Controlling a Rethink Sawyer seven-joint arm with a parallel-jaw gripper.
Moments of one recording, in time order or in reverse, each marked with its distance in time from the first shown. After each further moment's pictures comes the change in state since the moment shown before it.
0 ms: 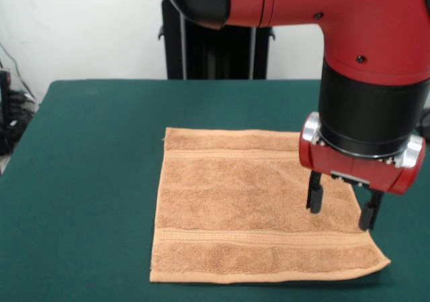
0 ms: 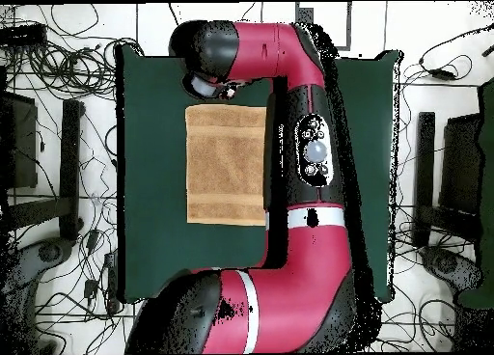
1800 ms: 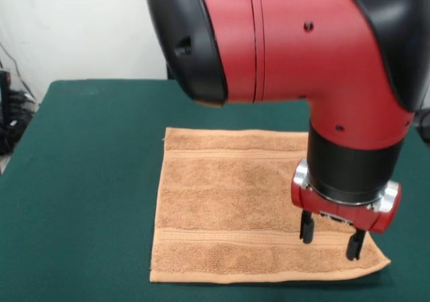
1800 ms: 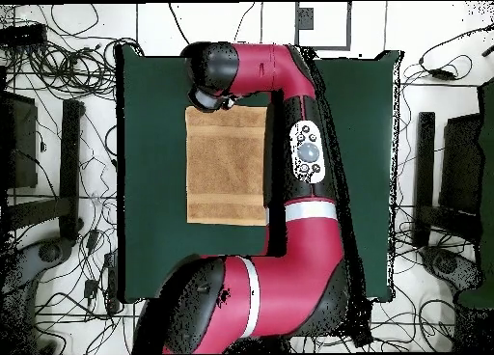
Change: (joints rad) arm -0.001 0.093 -0.009 0.011 -0.001 -0.089 0.000
